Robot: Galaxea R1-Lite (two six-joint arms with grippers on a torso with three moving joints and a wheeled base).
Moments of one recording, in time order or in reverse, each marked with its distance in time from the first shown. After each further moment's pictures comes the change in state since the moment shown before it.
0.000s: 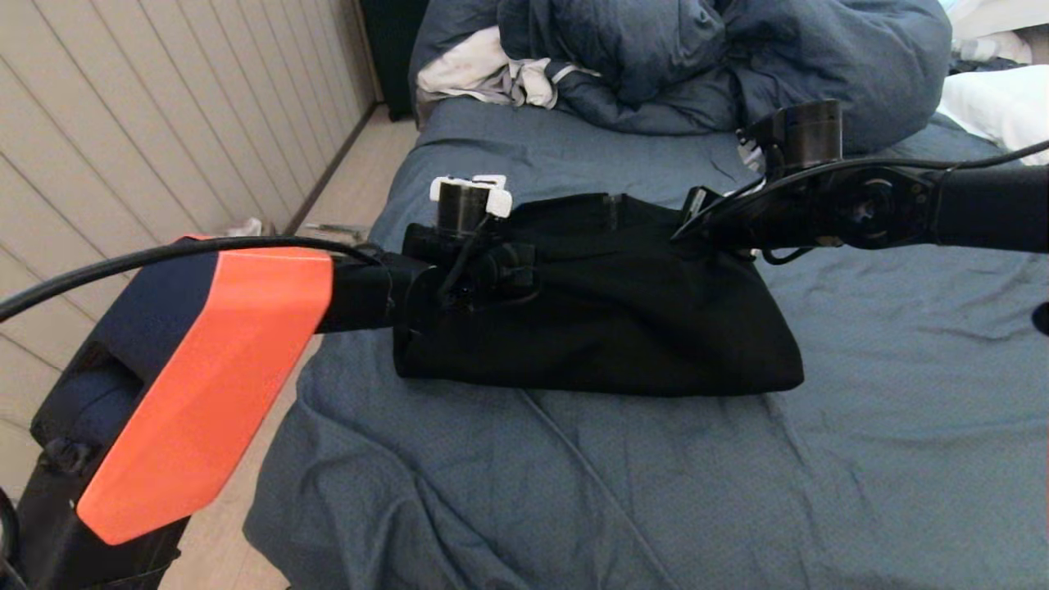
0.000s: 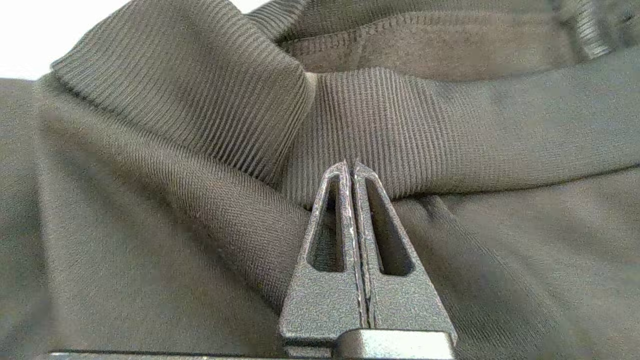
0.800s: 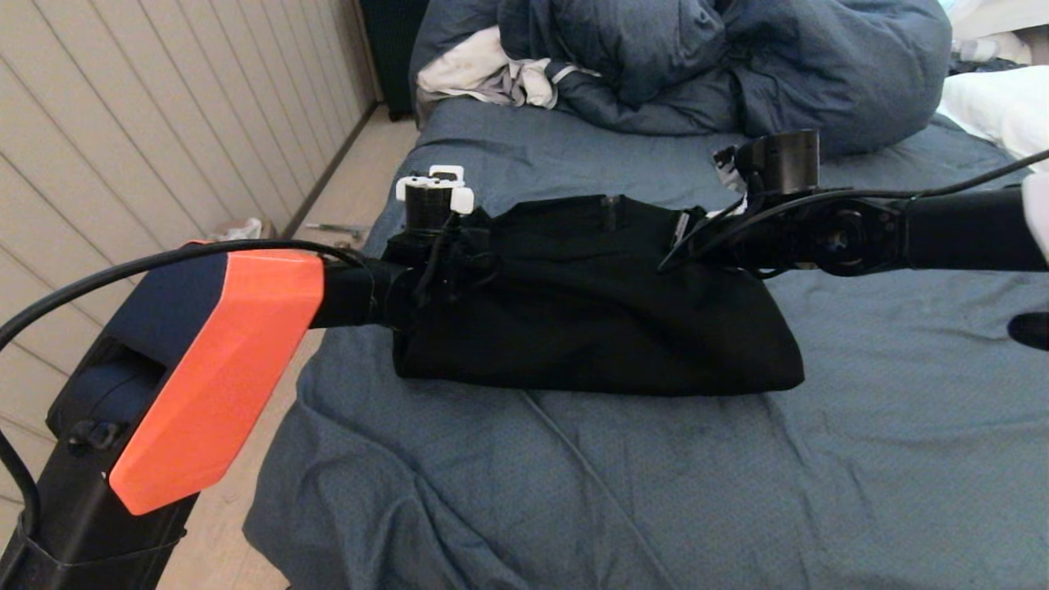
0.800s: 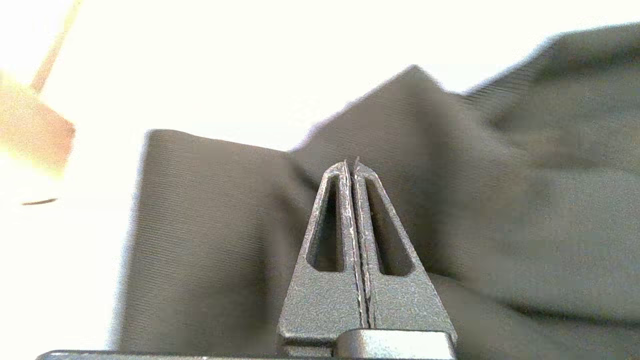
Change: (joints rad) left arm 0.095 0.036 -0.014 -0.136 0.191 0.091; right arm 0.010 0.020 0.094 -0.111 0.000 -0.093
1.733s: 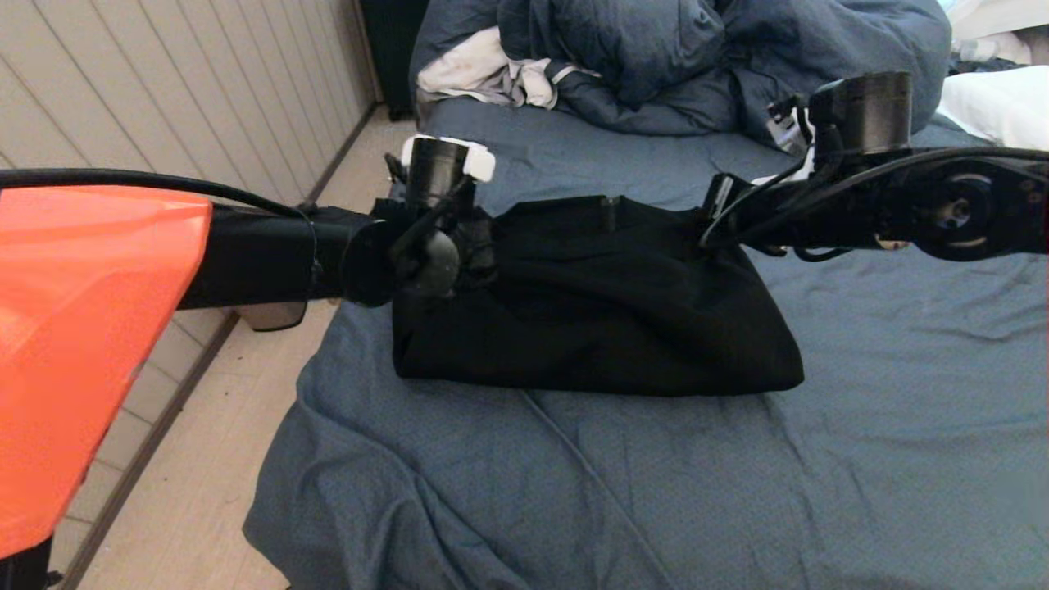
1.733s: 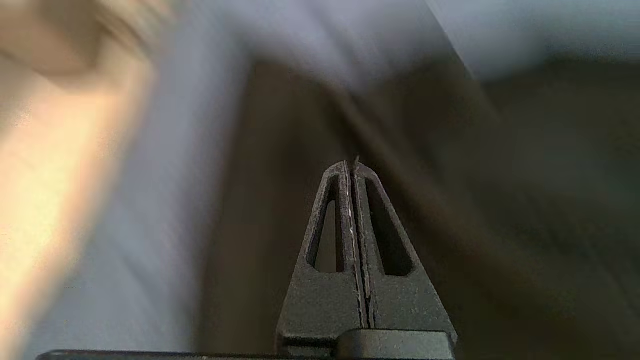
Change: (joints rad) left arm -0.135 -0.270 0.178 0.376 0.164 -0.320; right arm 0.048 -0.230 0.152 0.023 0.009 0.054
